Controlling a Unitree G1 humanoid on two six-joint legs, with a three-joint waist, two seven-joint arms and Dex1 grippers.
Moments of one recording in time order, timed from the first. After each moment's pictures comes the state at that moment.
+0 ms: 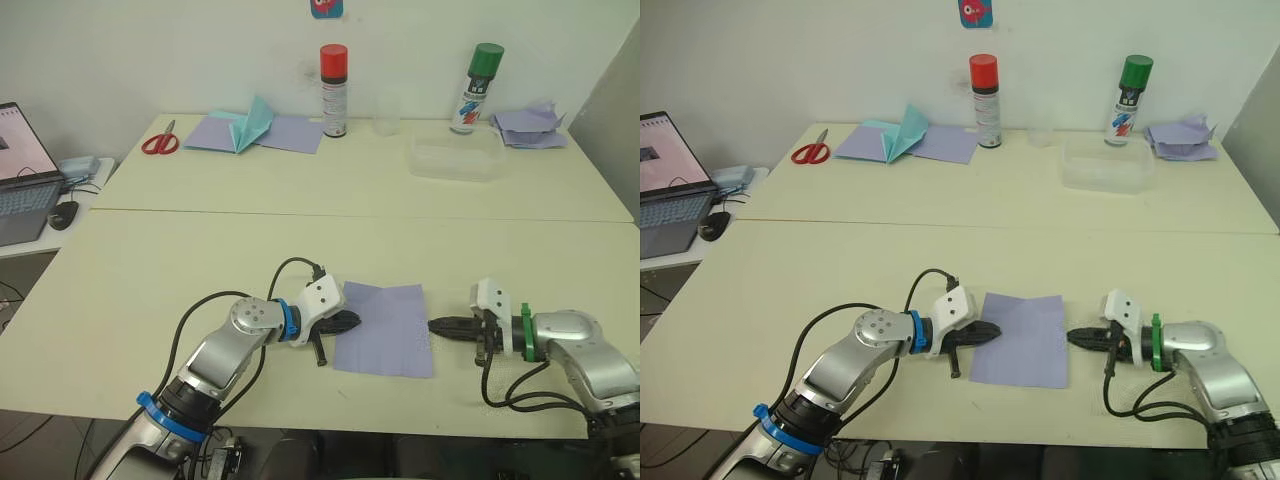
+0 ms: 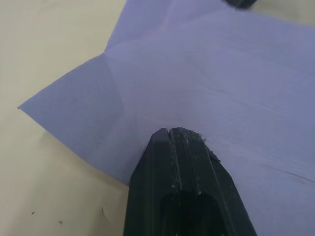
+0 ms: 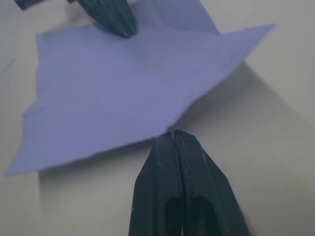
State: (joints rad) left arm -0.35 0.48 -0.40 -0.11 -0.15 0.47 -0.86; right arm -0.15 -0.66 0.05 -0.05 0.40 0.39 1.10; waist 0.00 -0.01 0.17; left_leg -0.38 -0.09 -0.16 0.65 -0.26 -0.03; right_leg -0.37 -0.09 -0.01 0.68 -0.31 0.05
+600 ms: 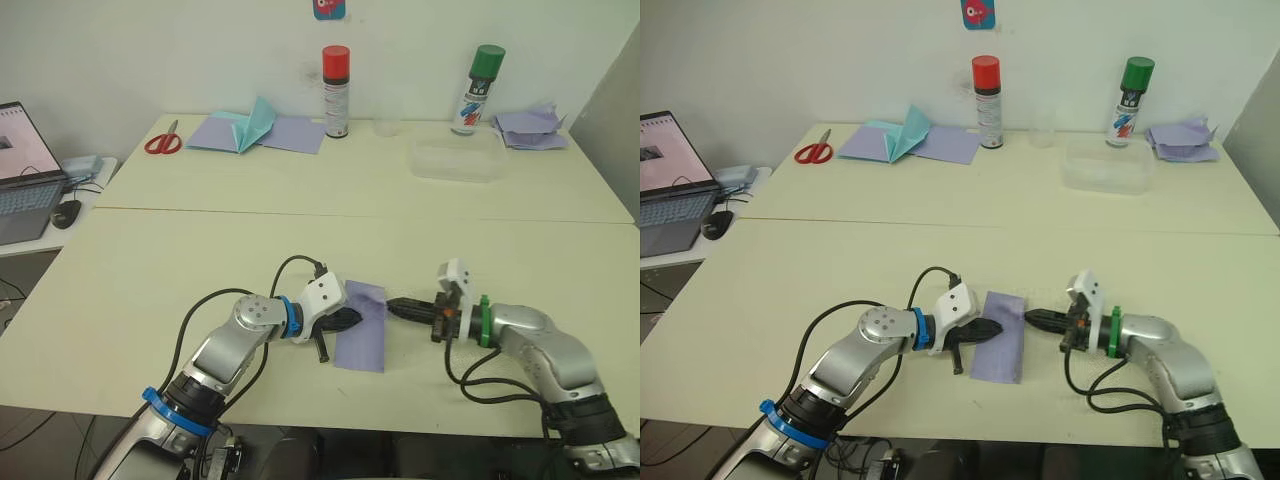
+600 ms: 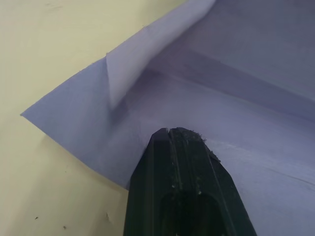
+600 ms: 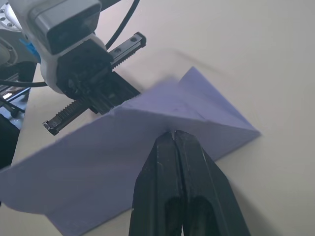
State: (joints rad) left arm -0.37 0.47 -0.41 -0.07 -0.15 0.45 -0.87; right arm -0.23 -0.49 0.13 -0.13 0.45 0.54 0.96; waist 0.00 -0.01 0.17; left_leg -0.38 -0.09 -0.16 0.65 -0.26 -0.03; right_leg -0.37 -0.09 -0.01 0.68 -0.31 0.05
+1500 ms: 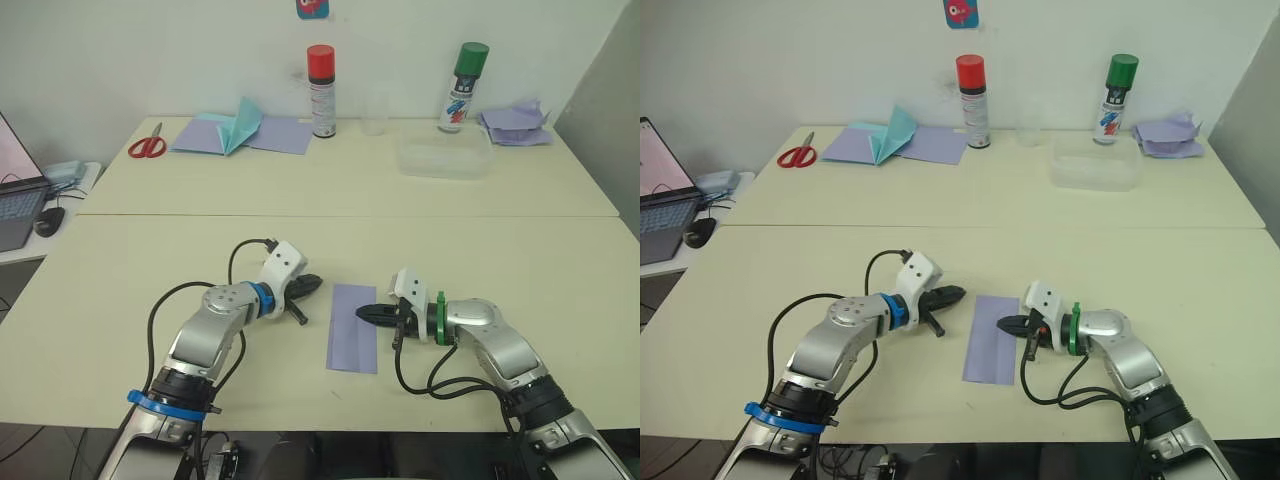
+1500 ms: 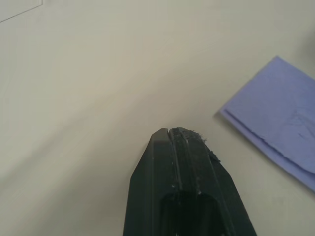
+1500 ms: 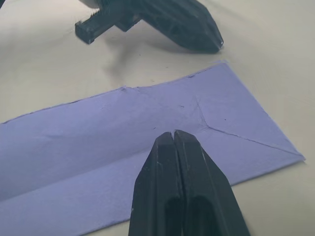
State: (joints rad) left arm -0.38 0.44 -0.14 -0.03 -0.18 0.57 -0.69; right arm -0.34 -0.42 0.30 0.05 0.18 0.30 0.95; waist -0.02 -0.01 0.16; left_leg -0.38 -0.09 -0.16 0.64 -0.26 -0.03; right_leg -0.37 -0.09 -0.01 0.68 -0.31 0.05
